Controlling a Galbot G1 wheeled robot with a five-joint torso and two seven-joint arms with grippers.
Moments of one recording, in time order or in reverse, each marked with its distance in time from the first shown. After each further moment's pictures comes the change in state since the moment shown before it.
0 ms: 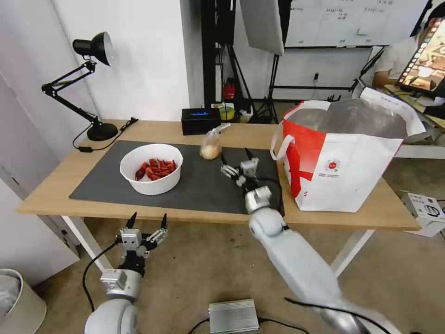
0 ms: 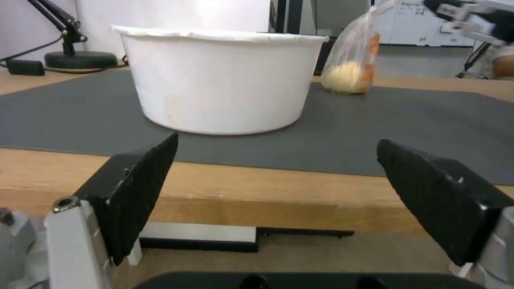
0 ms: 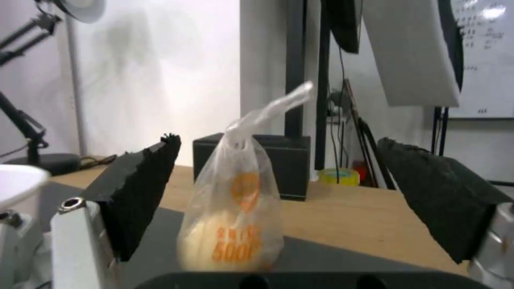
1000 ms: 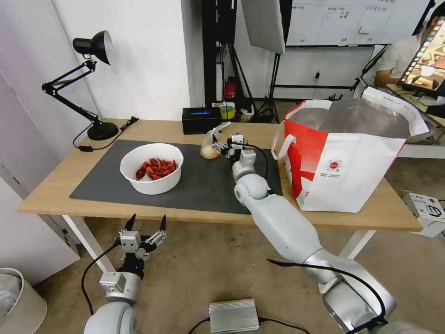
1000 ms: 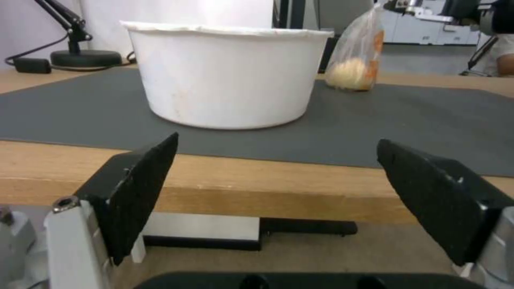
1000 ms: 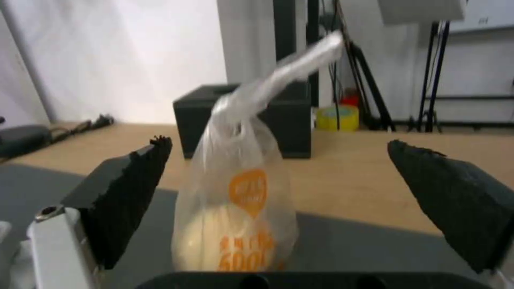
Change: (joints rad) left arm 0.015 -0.005 -0.012 0.001 0.001 -0.016 0.008; right arm 0.174 0.037 -0.097 -0.046 0.221 -0.328 0.141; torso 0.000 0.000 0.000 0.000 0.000
